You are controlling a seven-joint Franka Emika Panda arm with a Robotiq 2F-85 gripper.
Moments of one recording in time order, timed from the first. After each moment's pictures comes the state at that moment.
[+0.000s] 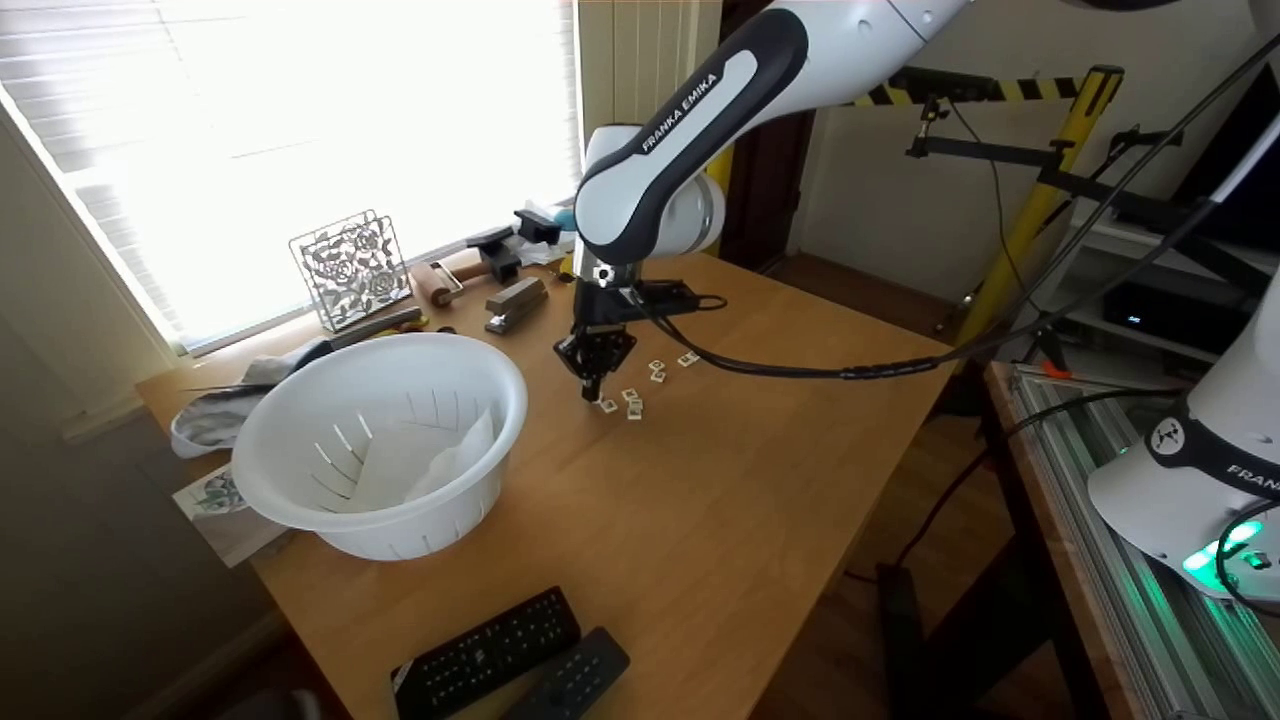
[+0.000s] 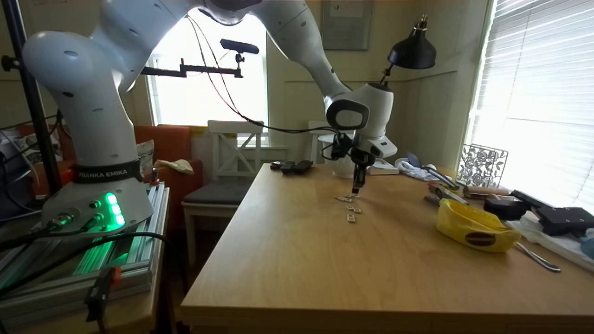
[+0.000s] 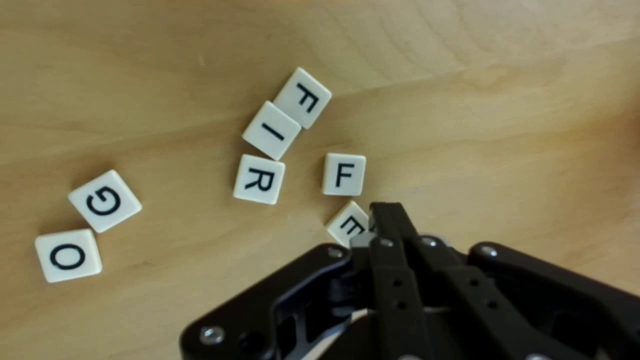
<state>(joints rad) -0.16 0.77 0.03 -1.71 0.42 2.48 0.14</state>
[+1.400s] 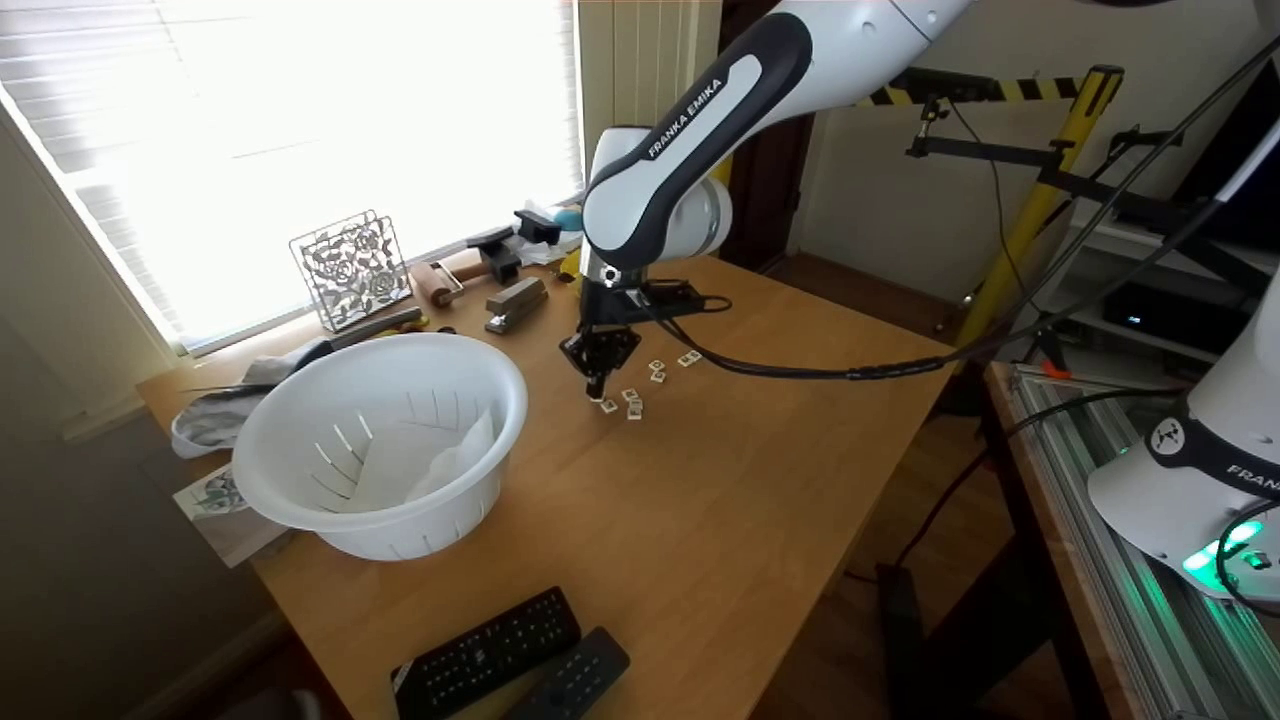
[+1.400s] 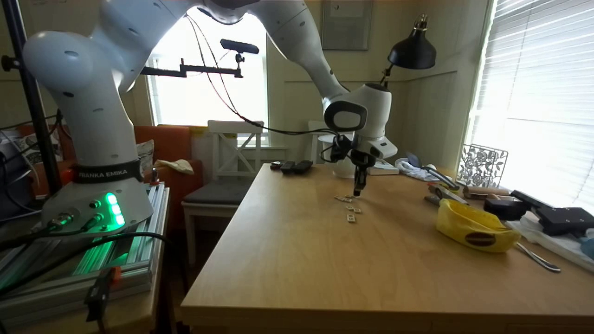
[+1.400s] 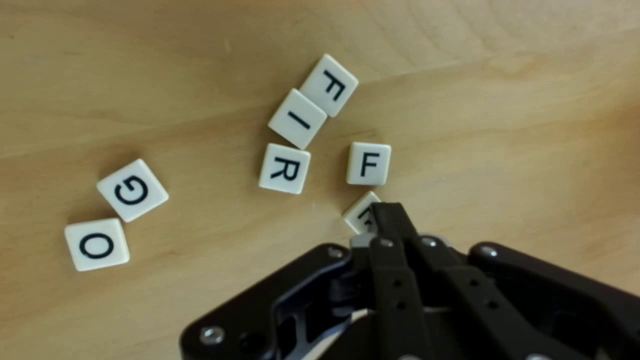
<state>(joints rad) -0.16 0.76 0.02 -1.74 0.42 2.53 0.13</state>
